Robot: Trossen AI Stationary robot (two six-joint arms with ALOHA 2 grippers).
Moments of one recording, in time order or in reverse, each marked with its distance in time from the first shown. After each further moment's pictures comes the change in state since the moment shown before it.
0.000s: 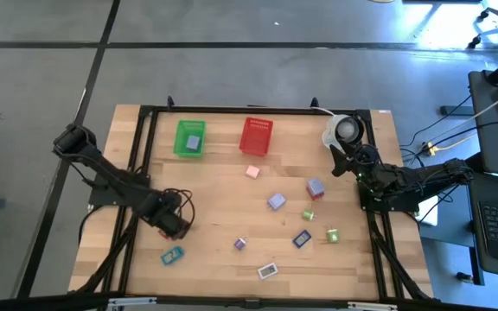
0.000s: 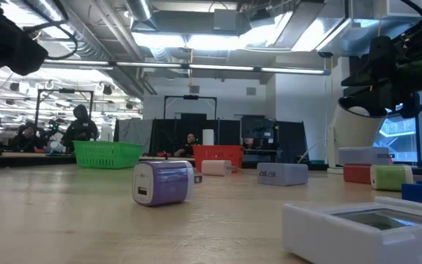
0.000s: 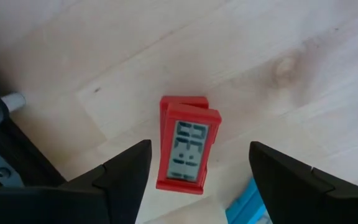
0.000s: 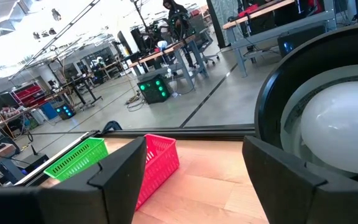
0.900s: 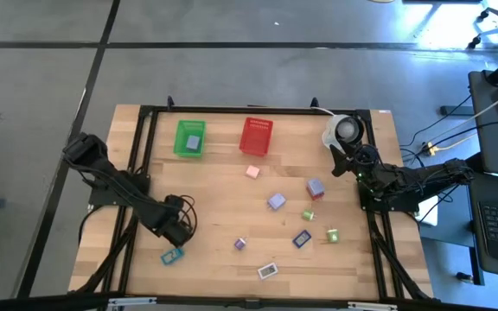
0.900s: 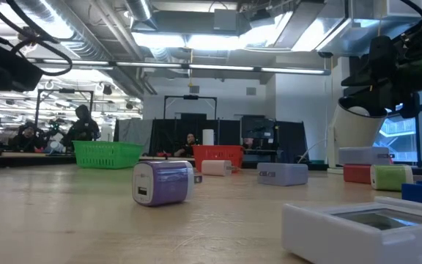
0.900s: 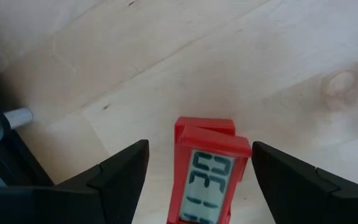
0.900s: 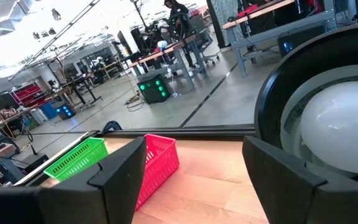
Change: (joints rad) left arm -0.040 0.173 0.000 0.019 -0.054 -0.038; right arm 0.000 0.000 0.000 0.000 0.000 0.000
